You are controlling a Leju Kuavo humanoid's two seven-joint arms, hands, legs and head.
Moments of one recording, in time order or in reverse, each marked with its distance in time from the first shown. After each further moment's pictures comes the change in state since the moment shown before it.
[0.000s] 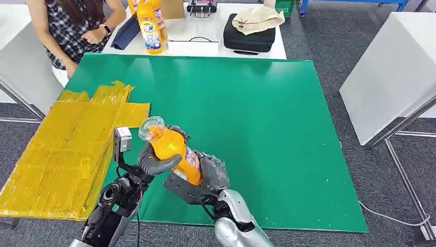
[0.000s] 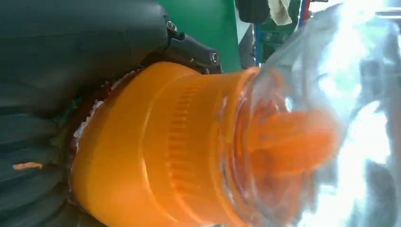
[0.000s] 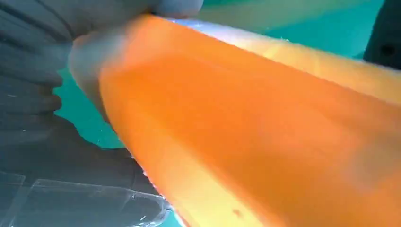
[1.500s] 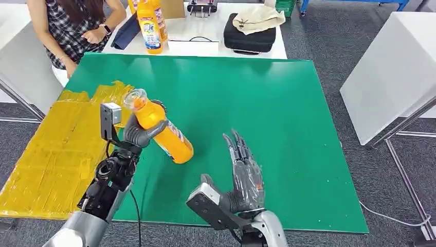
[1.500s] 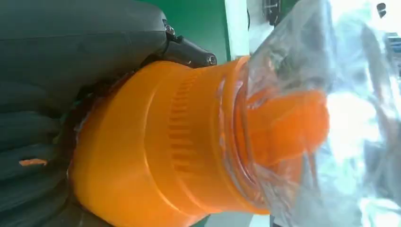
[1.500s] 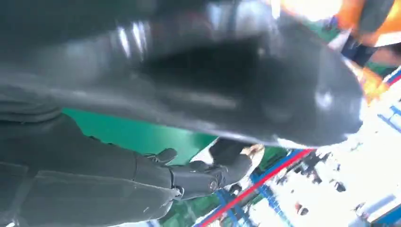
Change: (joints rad) left arm -0.187 0.010 0.142 0.218 -0.103 0.234 -0.087; right arm 0.314 -0.165 -0.073 -0.740 0.226 -0.040 0.131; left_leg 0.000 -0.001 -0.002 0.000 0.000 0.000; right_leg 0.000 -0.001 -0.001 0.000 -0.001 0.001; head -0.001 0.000
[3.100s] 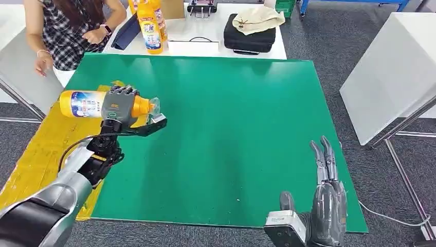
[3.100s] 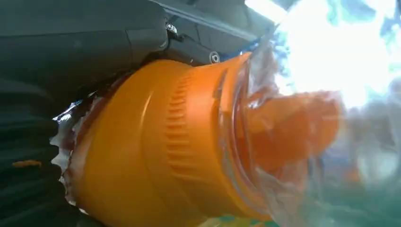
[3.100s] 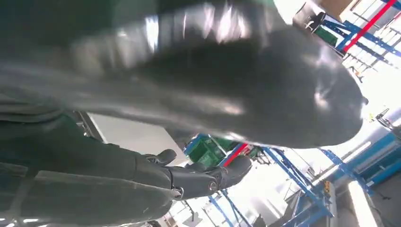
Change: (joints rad) left arm -0.341 0.150 -0.230 0.533 -1.753 0.677 0.467; right arm 0.260 -0.126 -0.207 -0.398 0.029 -0.063 -0.046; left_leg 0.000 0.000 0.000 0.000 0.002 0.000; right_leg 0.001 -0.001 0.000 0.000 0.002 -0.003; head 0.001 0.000
